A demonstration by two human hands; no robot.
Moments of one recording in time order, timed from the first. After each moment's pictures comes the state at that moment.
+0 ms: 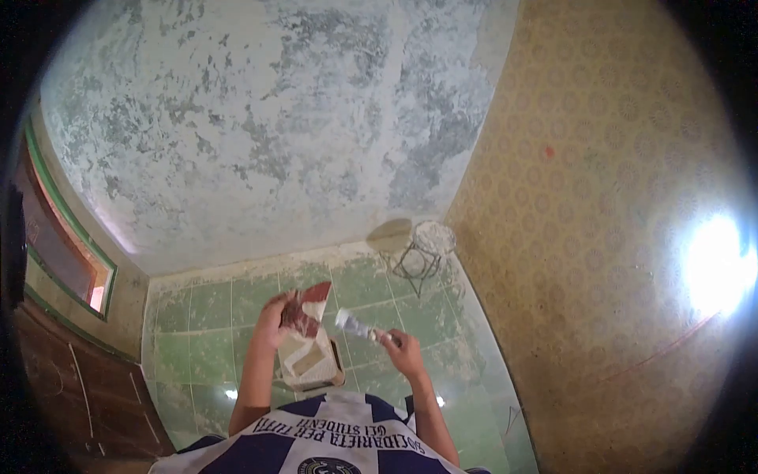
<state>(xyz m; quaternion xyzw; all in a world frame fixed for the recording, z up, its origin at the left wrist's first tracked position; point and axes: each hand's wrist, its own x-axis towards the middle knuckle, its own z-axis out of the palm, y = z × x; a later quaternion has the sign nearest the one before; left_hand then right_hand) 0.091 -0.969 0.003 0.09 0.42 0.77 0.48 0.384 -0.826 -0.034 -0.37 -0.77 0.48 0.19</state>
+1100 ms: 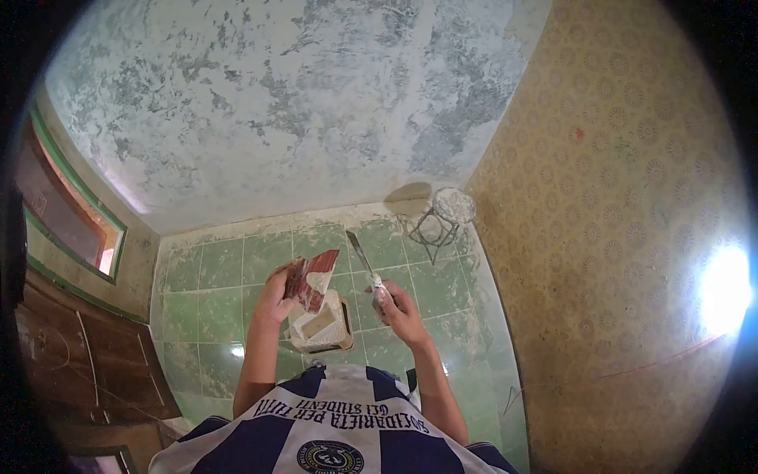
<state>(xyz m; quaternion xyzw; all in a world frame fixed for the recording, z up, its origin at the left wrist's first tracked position) 0.086 -0.990 -0.004 0.04 0.37 0.79 0.49 0.335 -0.846 0.025 -0.22 -0.65 0.70 0.22</state>
